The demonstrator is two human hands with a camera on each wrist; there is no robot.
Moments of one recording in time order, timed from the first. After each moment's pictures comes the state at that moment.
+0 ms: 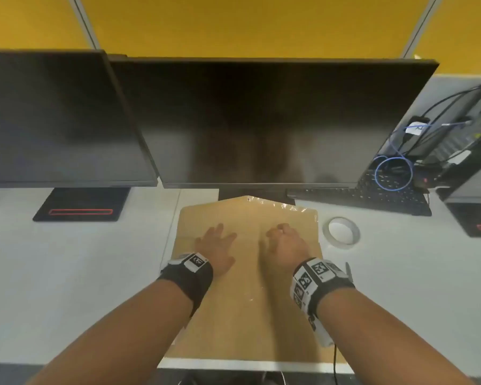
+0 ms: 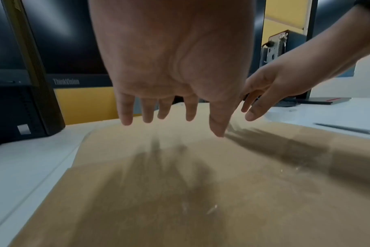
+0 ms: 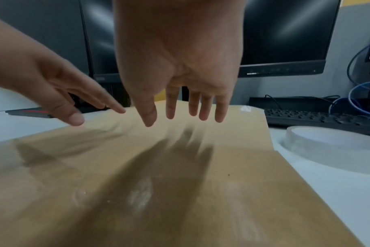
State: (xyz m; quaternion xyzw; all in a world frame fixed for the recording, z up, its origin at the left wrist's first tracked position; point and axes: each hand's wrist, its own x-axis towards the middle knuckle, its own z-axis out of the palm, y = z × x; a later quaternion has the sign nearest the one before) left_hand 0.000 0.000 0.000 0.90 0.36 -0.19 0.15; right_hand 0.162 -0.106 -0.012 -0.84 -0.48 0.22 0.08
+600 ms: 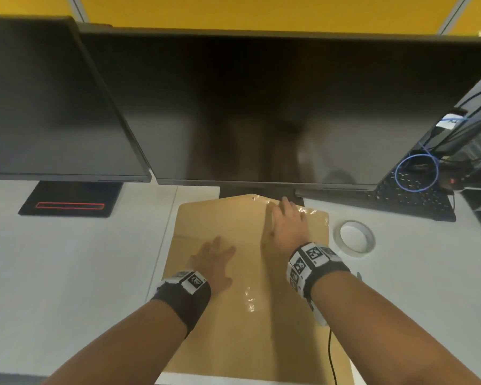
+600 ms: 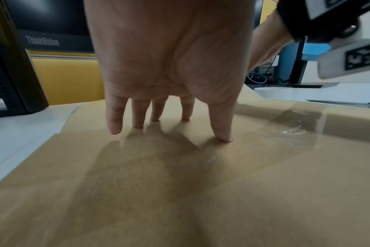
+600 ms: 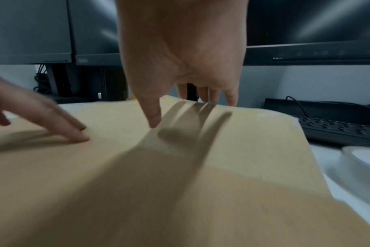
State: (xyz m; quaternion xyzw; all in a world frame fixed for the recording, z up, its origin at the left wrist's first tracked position) left_hand -0.002 0.007 -0.042 0.88 0.37 -0.24 0.17; right_hand 0.189 -0.049 -0.021 -0.86 -0.49 0.14 0.03
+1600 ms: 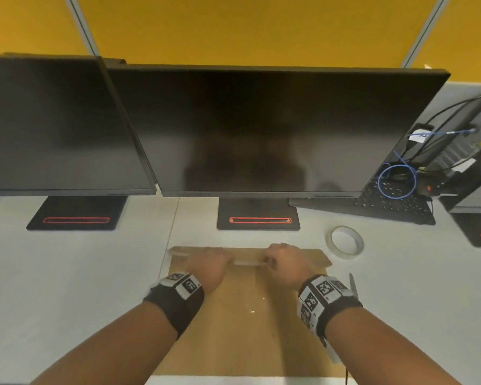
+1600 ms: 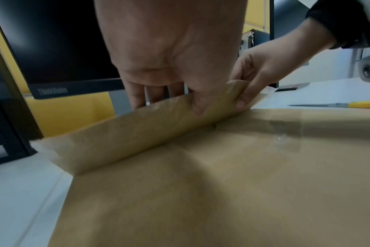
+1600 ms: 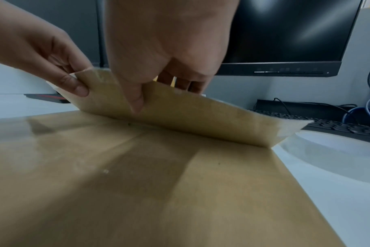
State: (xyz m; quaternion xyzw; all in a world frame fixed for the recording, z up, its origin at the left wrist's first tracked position) left_hand -0.014 0.013 -0.017 0.94 0.29 -0.11 0.12; right_hand 0.165 -0.106 -0.013 -0.78 -0.59 0.19 0.08
